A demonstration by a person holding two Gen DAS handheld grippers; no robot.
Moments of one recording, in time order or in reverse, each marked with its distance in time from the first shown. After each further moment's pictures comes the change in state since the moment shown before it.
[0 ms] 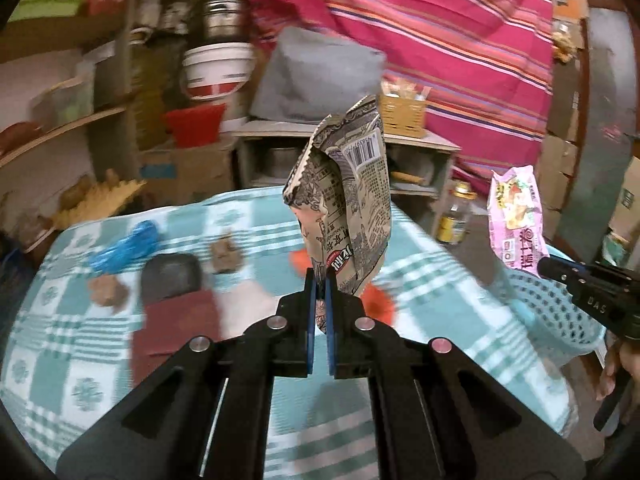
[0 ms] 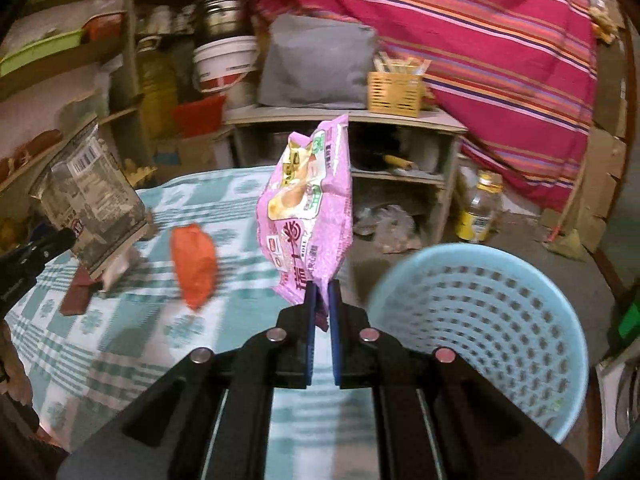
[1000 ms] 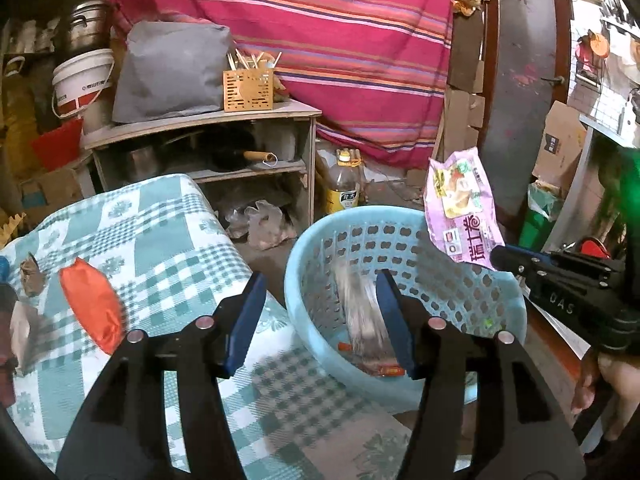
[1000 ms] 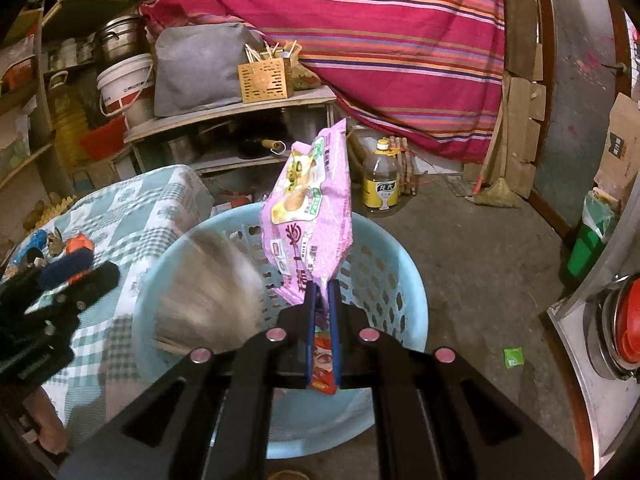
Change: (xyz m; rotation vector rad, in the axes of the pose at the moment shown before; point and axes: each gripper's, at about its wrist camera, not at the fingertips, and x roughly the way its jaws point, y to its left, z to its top) left arm 0.052 -0.196 -0.017 0.161 0.058 -0.289; right arm -0.018 -0.137 -0.034 0.163 0.033 -0.194
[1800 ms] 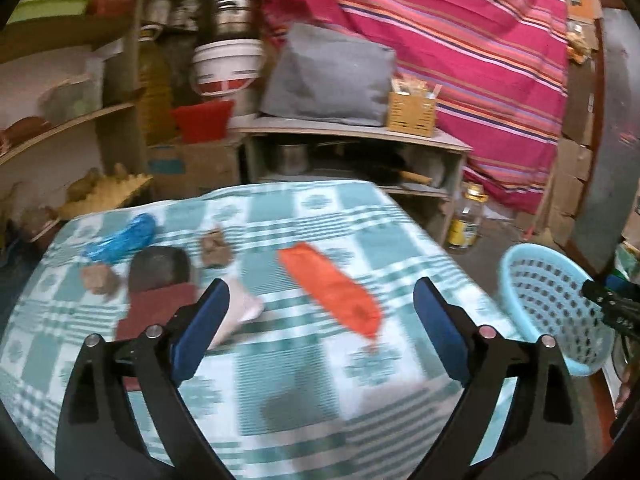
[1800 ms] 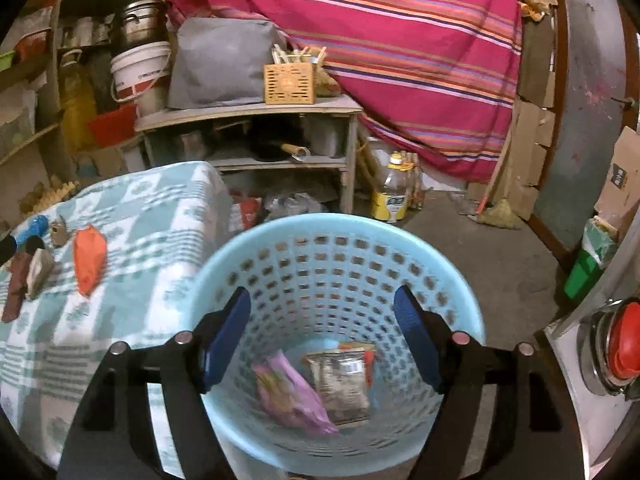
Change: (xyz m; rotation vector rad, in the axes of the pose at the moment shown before) left arm -0.093 0.169 -0.019 -0.212 -0.052 0.380; right arm -0.003 0.076 0.006 -0.080 -0.028 -0.003
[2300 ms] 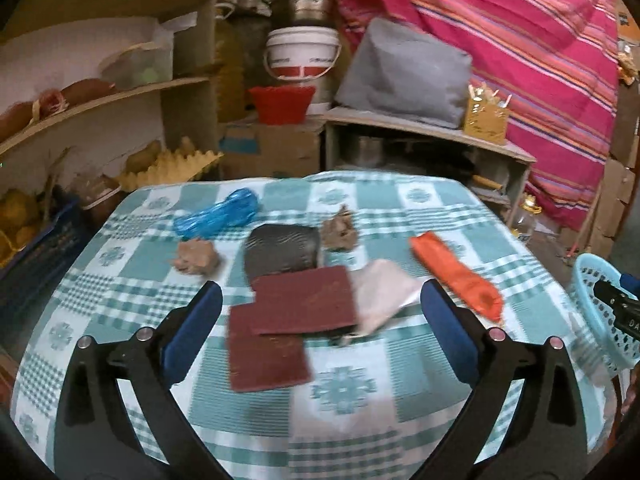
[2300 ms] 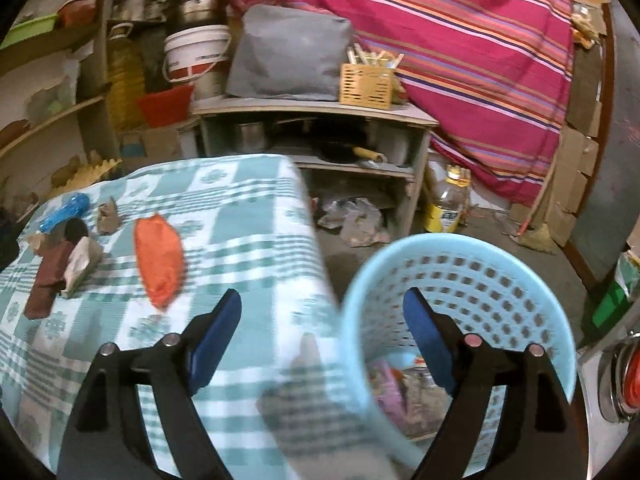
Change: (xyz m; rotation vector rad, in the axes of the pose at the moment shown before) left arm -0.007 0.107 -0.014 -0.089 0.026 0.152; right arm 0.011 0.118 0.004 -0.114 0.002 0.096
